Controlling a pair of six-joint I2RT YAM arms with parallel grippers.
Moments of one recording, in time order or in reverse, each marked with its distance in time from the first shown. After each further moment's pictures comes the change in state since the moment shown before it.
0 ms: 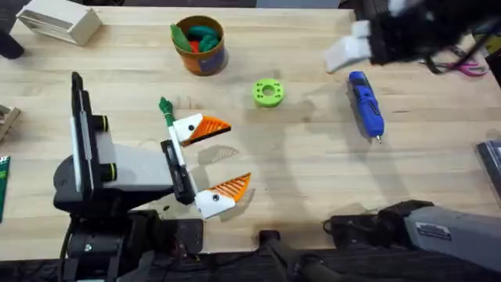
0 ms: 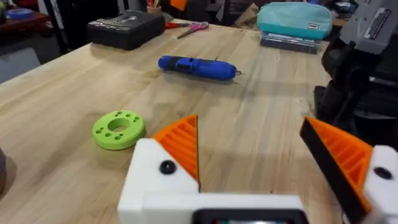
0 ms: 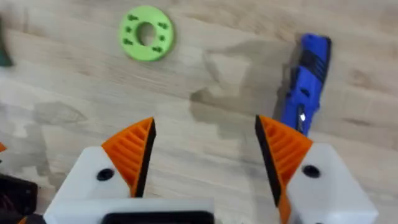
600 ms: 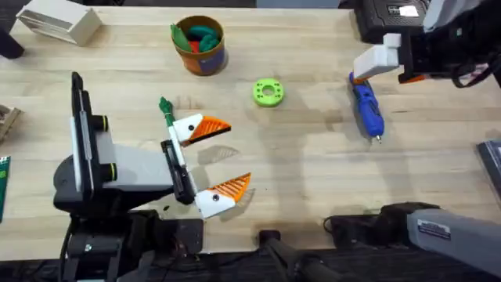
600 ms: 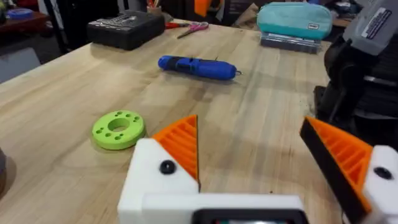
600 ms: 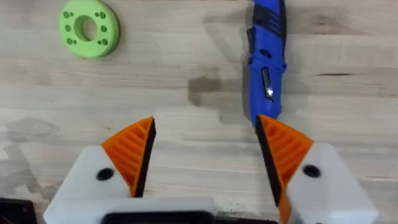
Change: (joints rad) left arm 0.000 0.000 0.000 0.000 0.000 0.000; right arm -0.197 -0.046 -0.094 -0.026 0.000 0.011
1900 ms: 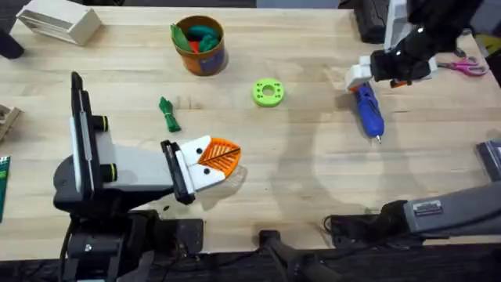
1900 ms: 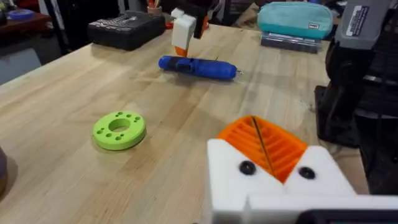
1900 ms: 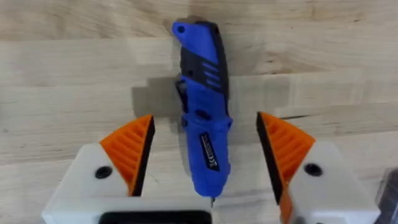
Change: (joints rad) left arm 0.000 0.000 0.000 0.000 -0.001 0.004; right arm -0.099 0.329 -0.116 0.334 0.201 -0.117
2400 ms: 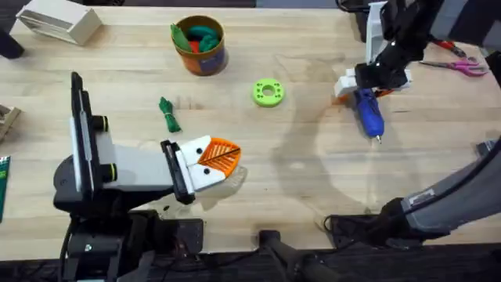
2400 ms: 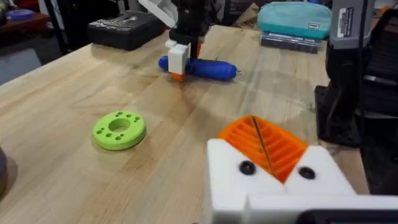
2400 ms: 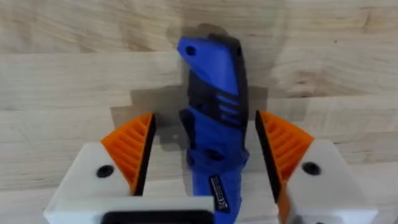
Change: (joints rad) left arm 0.000 0.000 0.000 0.000 0.000 0.000; right arm -0.004 0.182 -0.002 0.079 -0.018 -0.019
